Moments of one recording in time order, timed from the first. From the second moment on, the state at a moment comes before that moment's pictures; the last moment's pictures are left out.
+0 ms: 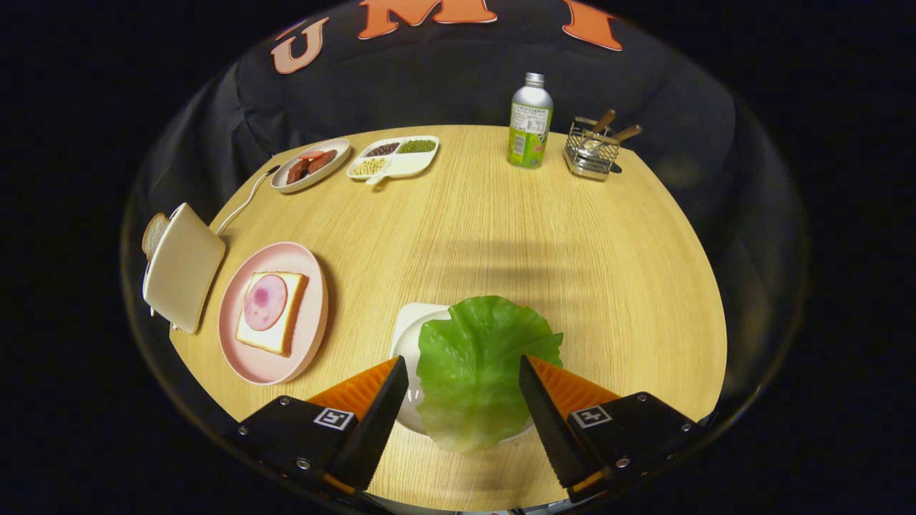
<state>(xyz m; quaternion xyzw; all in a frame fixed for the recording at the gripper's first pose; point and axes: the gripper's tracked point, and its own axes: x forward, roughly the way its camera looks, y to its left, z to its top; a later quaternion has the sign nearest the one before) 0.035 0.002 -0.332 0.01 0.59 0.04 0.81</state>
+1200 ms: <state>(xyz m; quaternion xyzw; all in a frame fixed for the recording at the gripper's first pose) 0.035 -0.011 -0.358 0.08 0.61 0.00 0.79</state>
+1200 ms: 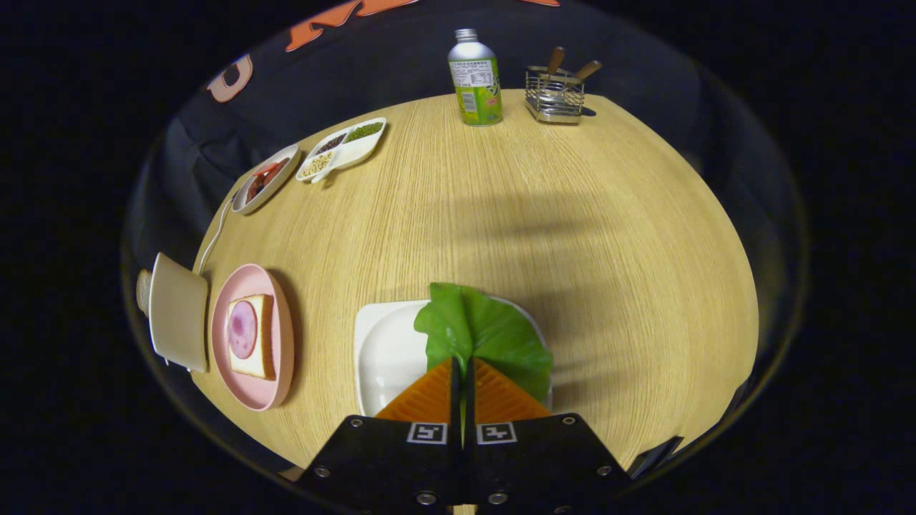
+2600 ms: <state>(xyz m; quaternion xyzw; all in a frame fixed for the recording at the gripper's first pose) 0.078 0.135 -0.218 0.07 0.52 0.13 0.84</state>
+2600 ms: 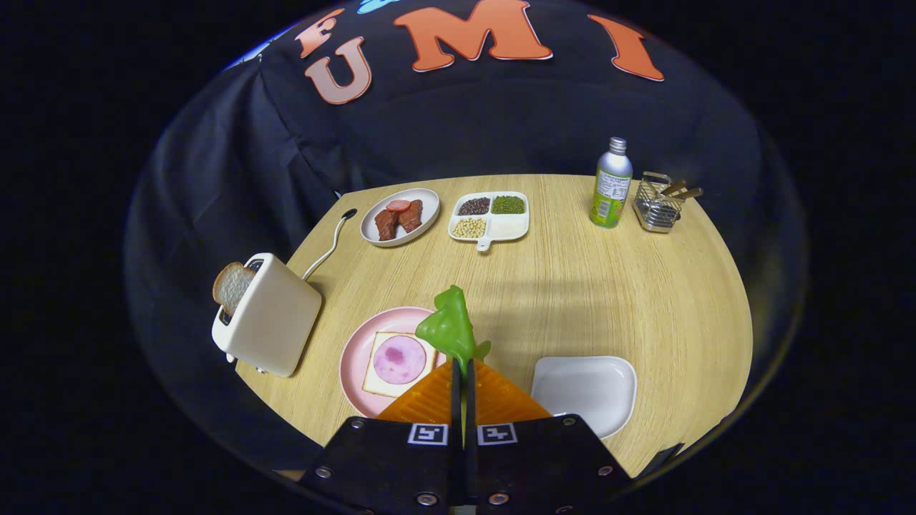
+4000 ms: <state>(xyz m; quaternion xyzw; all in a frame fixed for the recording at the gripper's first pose) 0.065 0.266 -0.305 0.03 0.59 0.18 0.79</state>
